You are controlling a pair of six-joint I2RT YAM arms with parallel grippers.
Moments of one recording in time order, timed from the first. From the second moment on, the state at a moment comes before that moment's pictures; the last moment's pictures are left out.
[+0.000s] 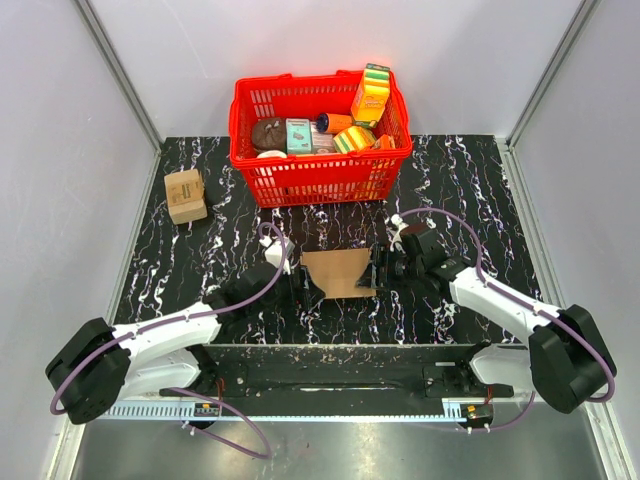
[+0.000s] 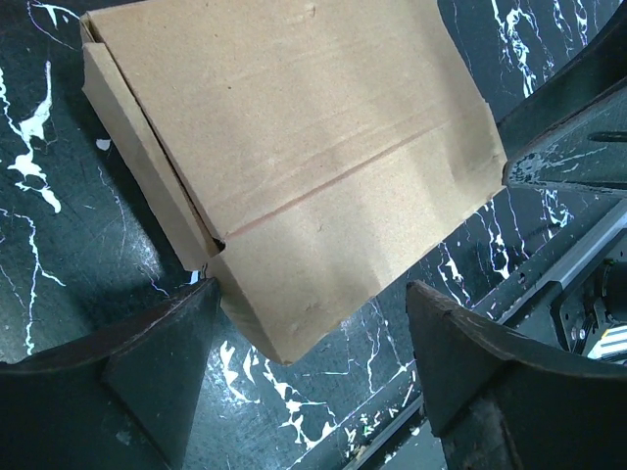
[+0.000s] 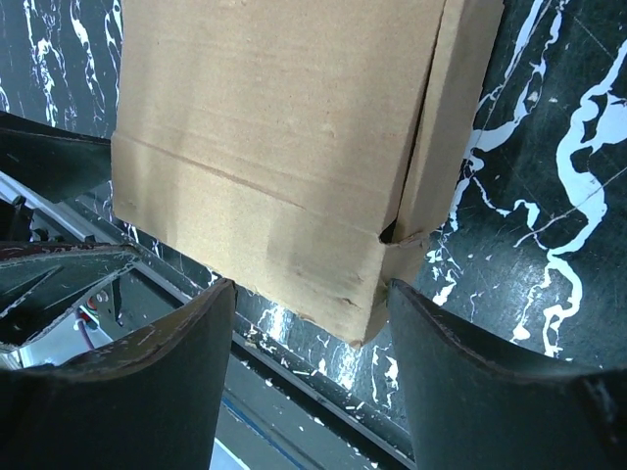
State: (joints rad) left arm -0.83 1.07 0.37 0.17 0.01 -0.67; right arm 0.55 1.23 0.65 -0.23 -0.33 0.62
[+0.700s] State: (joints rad) left arm -0.83 1.07 0.37 0.17 0.01 -0.67; right arm 0.55 1.23 0.64 -0.23 -0.34 0.65
